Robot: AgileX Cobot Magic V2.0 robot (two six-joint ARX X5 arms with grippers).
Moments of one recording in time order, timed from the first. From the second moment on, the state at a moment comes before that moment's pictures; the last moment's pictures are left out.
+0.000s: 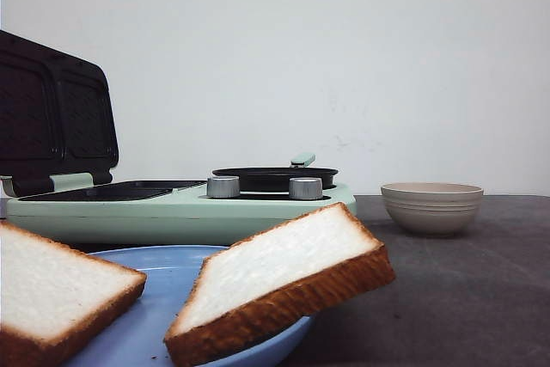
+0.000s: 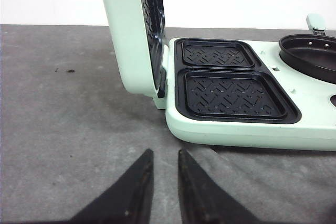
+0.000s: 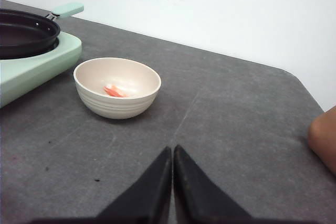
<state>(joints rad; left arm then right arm) 0.07 0.01 0.03 -0.17 0.18 -0.01 0.01 0.00 0.02 -0.11 -0.10 -0.17</state>
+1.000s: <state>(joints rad) 0.07 0.01 0.03 -0.17 0.18 -0.01 0.01 0.00 0.02 -0.11 -0.10 -0.11</state>
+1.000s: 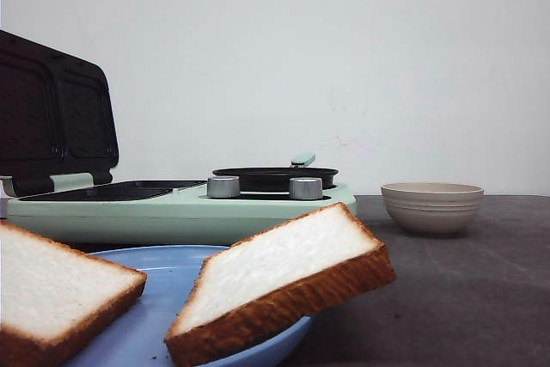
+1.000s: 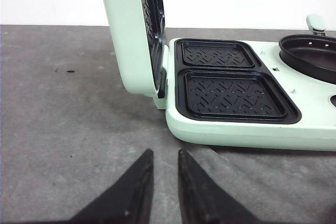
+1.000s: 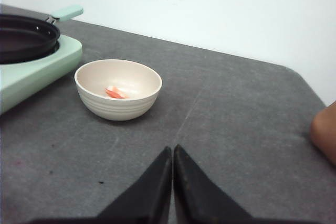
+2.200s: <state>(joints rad) 0.07 0.48 0.61 -0.59 0.40 -0.40 0.01 0.51 0.47 -0.50 -0.54 0.53</state>
